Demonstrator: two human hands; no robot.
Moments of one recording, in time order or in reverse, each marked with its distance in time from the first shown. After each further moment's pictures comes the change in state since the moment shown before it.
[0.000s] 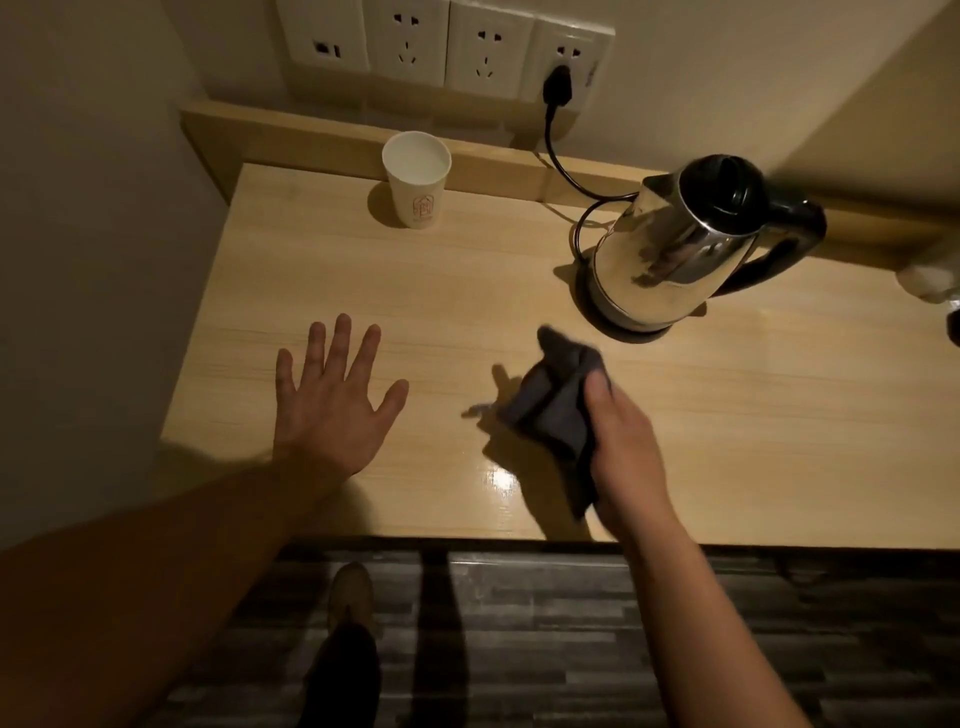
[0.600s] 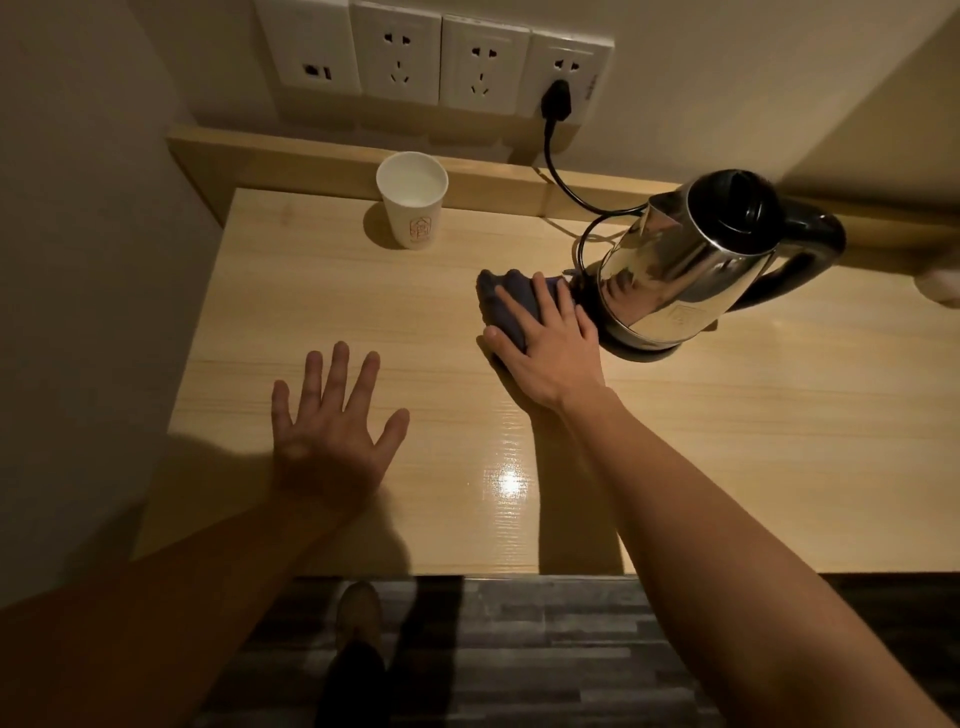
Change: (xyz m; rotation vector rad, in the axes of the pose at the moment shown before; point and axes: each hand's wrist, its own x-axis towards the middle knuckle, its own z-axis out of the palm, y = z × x) left_hand 0.001 -0.003 0.006 -0.028 0.087 0.055; right_hand 0.166 0.030 0.040 -1.127 -0.128 -0.277
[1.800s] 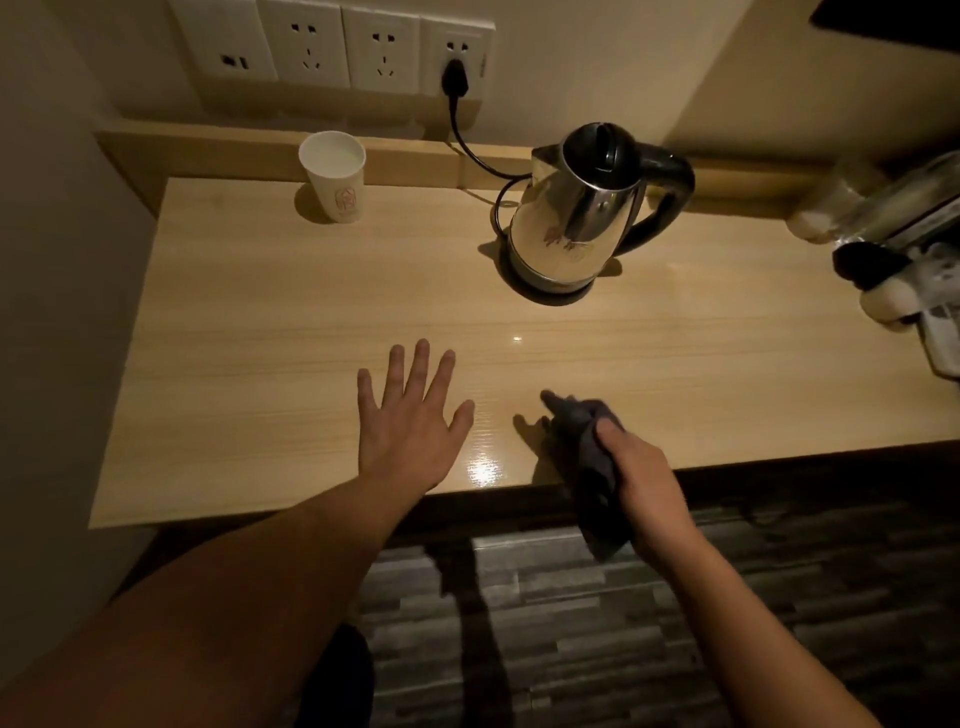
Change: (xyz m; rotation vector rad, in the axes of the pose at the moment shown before) left_hand -0.047 0.133 0.017 -0.005 -0.136 0.162; right_hand -0.265 0.053 -0.045 1.152 0.083 0.504
